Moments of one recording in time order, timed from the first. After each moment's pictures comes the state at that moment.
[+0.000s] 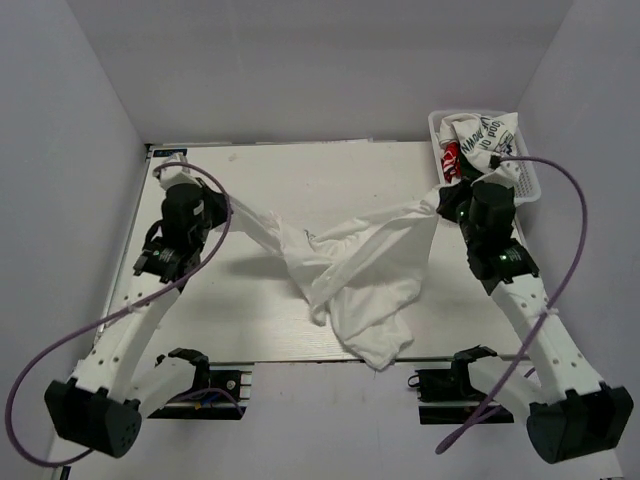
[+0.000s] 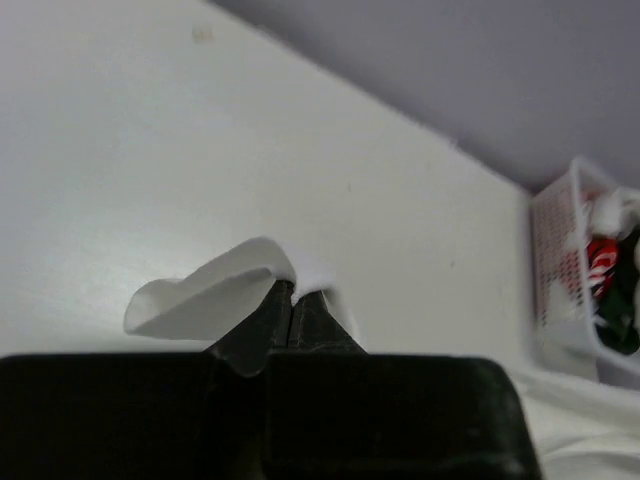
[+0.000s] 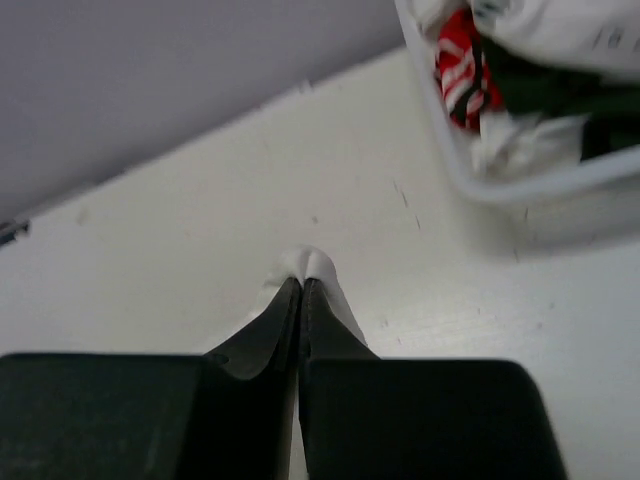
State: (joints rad) left arm -0.29 1.02 0.94 -0.28 -0.25 -0.64; right arm 0.27 0.98 0.87 -0.18 0.21 0.50
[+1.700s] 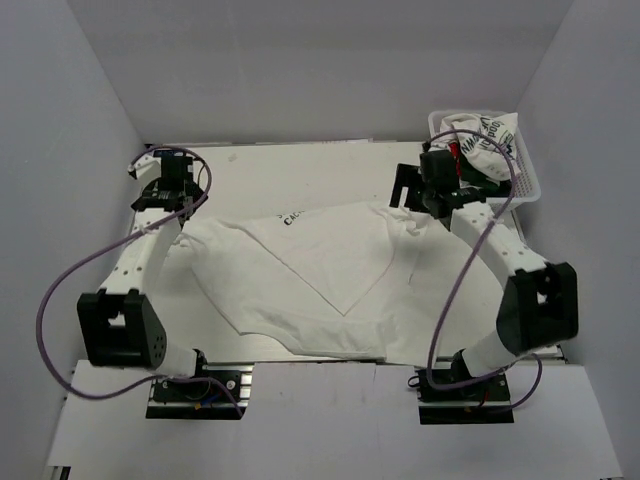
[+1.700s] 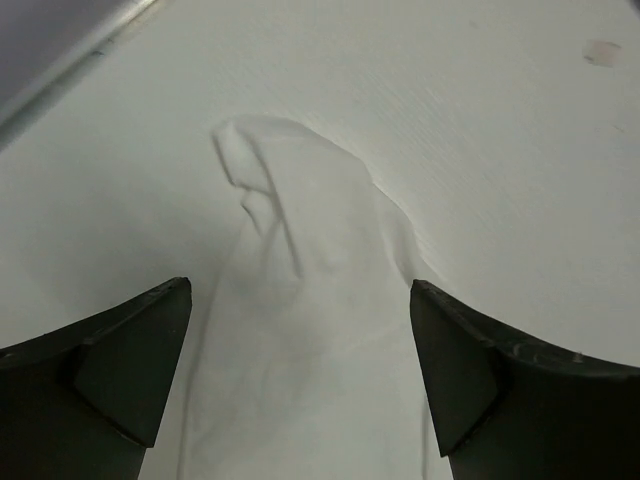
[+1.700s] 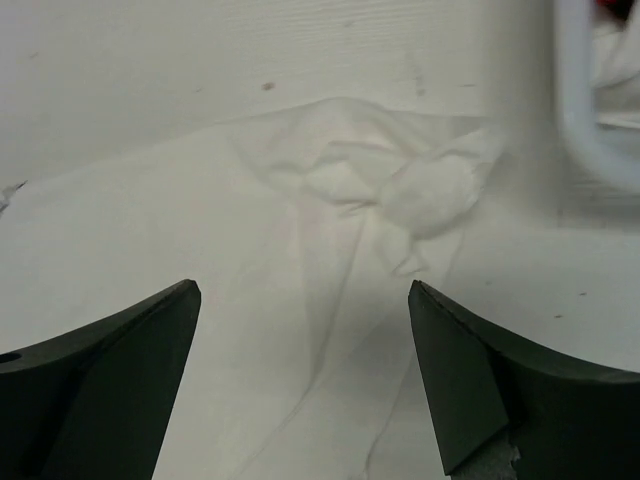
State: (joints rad) left arm -0.03 1.49 1.25 -0.67 -0.61 -0.71; right arm 0.29 1.59 1.24 -0.38 0.13 0.32
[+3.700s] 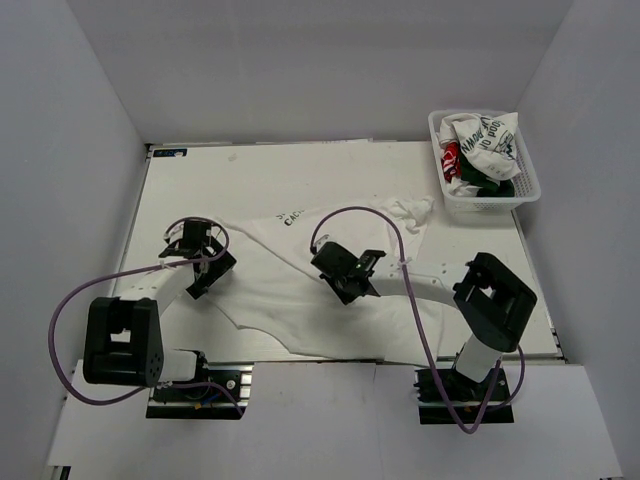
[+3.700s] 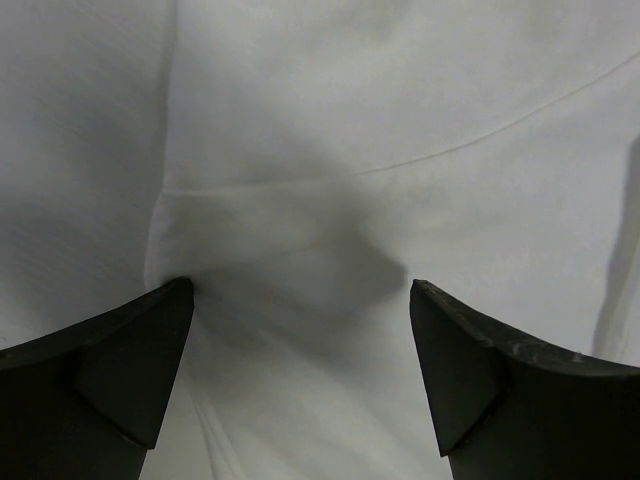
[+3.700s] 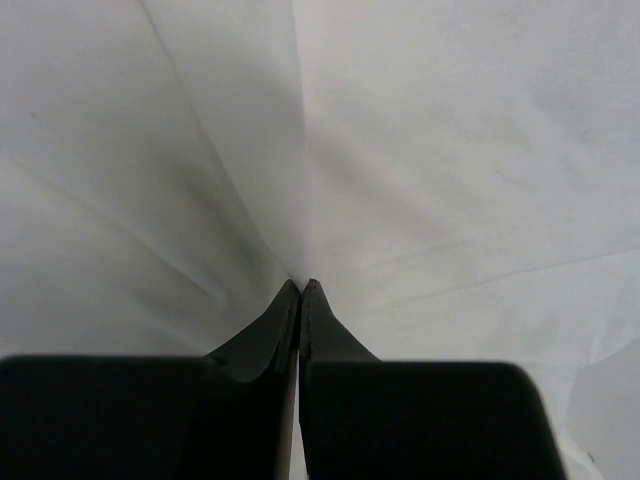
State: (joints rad) left arm -0.07 1.33 0.64 -0.40 -0.19 -0.79; right arm 1.03 1.68 1.02 -0.51 0.29 0.22
